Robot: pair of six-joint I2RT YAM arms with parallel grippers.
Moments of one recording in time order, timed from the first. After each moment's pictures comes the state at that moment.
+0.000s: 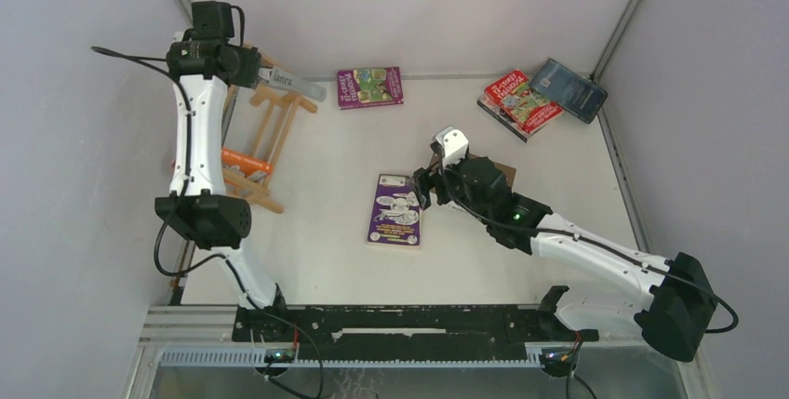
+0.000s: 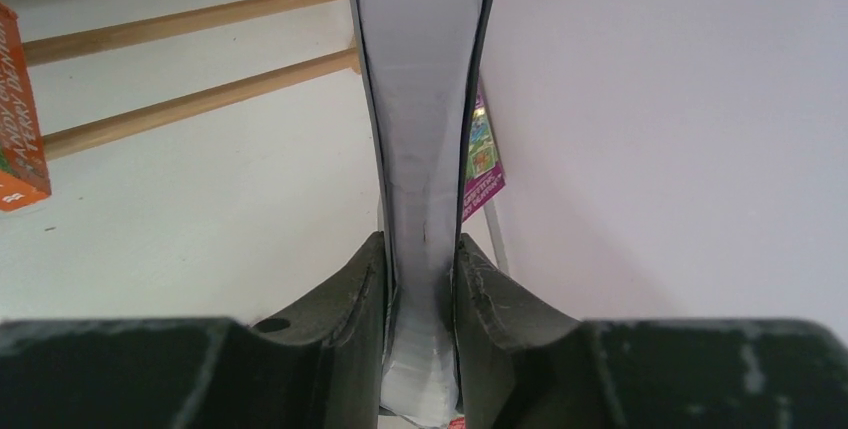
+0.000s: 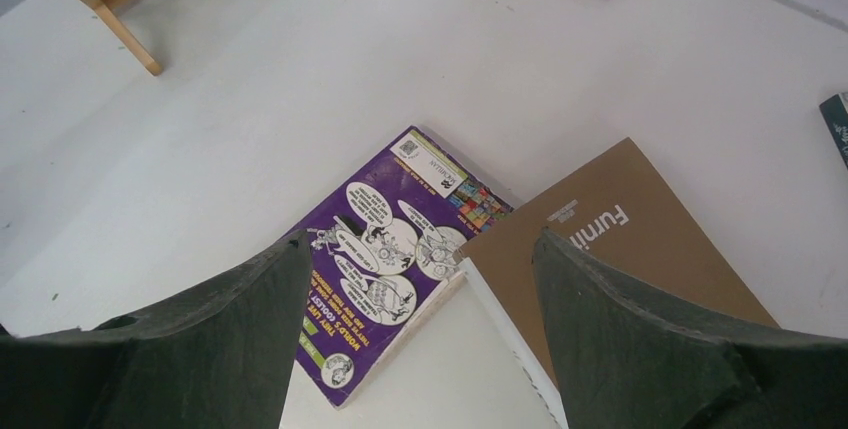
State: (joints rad) left arm 0.03 1.84 2.27 -1.20 -0.21 -1.26; right arm 0.86 1.14 0.81 0.01 0.19 0.08
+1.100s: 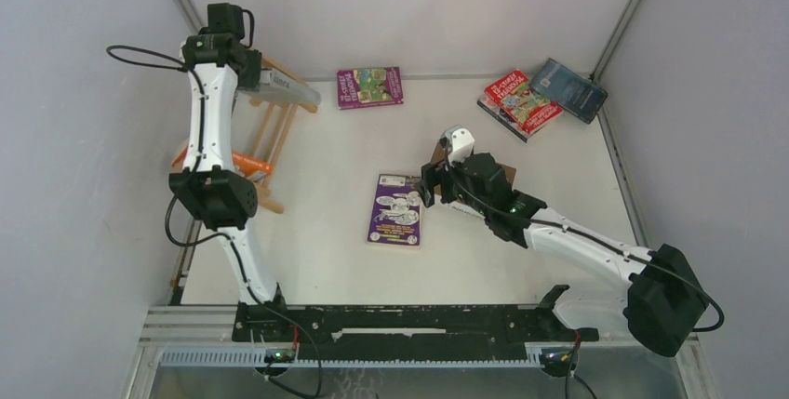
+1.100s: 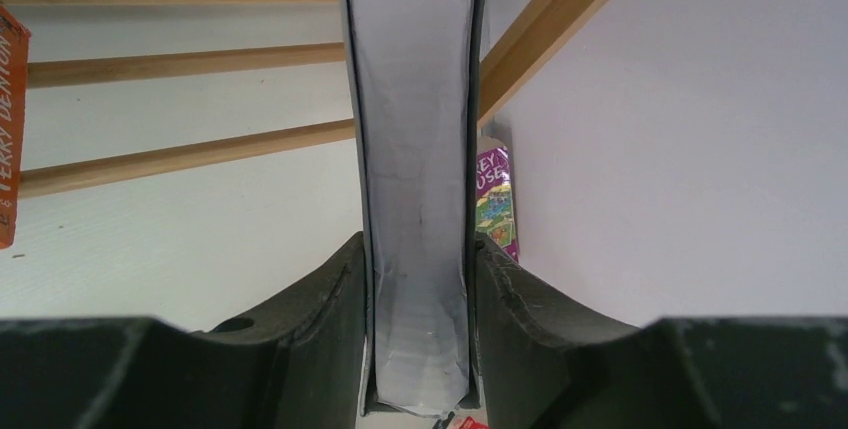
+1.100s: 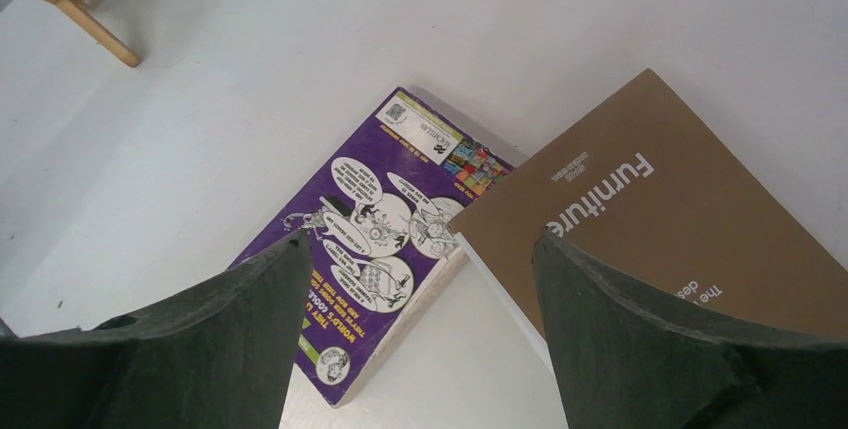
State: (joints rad) left arm 0.05 2.02 2.38 -1.24 -0.32 -1.40; right arm 0.75 1.20 0.75 0.06 0.08 0.20
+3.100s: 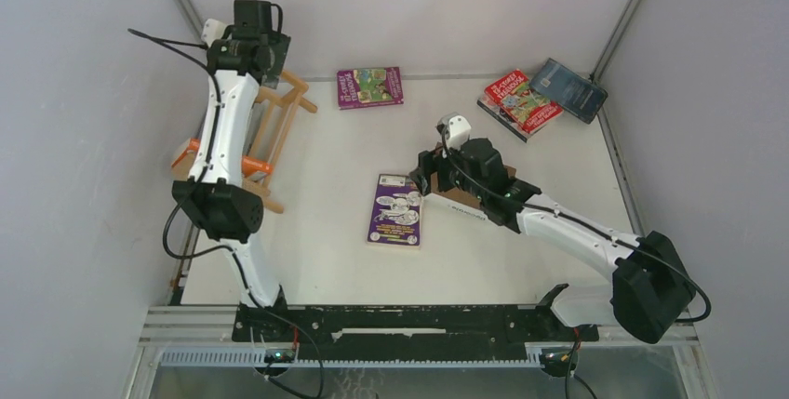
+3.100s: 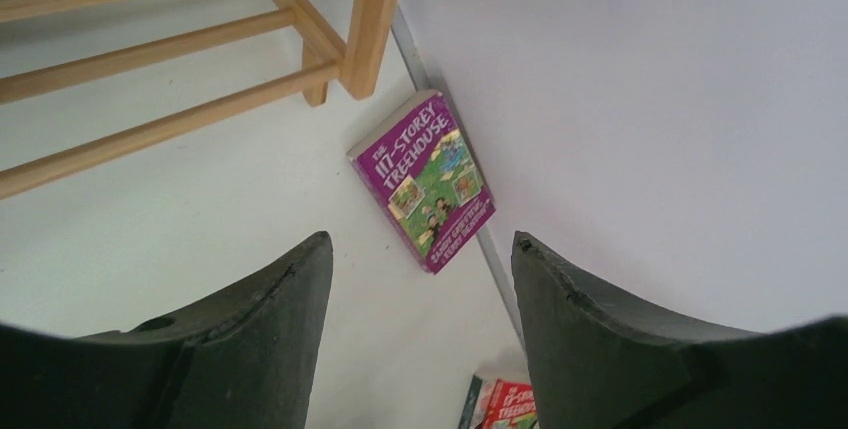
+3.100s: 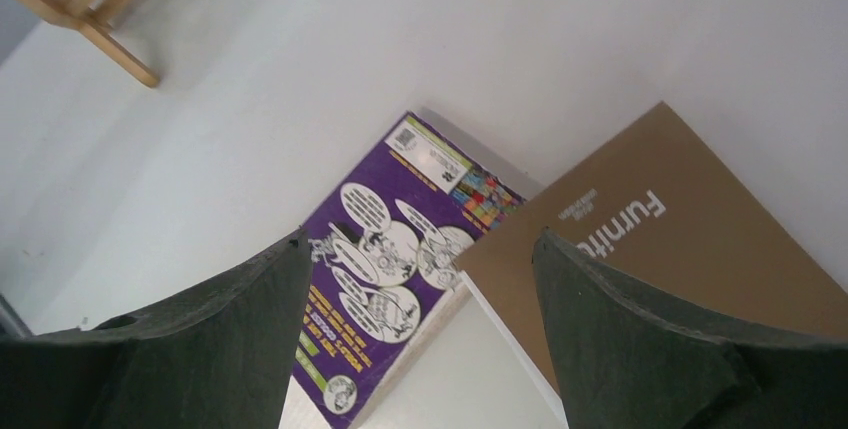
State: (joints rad) left arm -0.08 1.94 2.29 -1.04 -0.39 -1.26; right arm 0.69 1.29 0.82 0.05 -0.01 0.21
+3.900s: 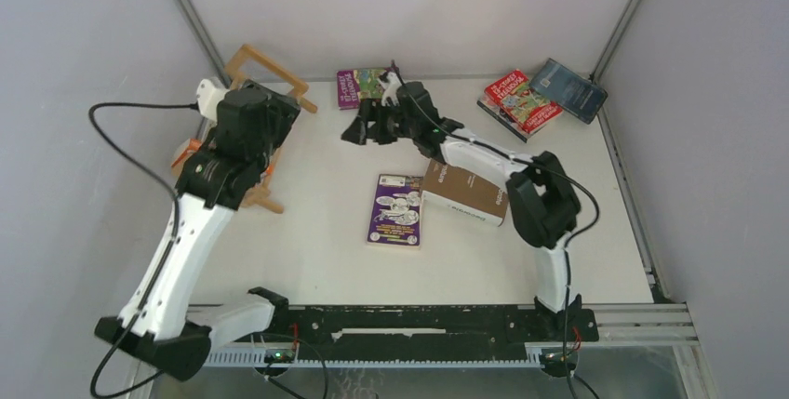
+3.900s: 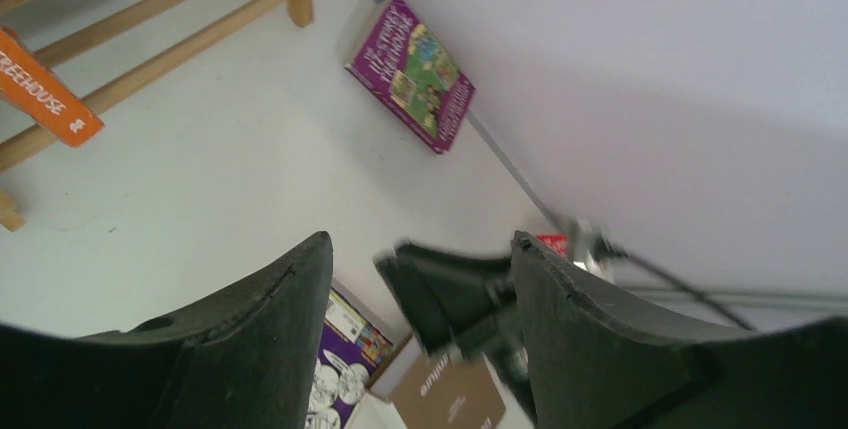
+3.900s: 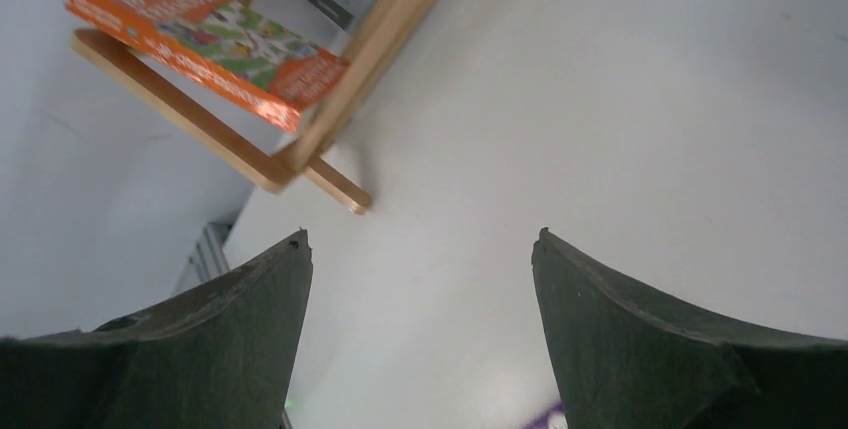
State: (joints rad) left arm -0.36 1.14 1.44 -0.76 -0.52 -1.09; right arm 0.67 1.95 1.51 0.06 -0.37 0.58
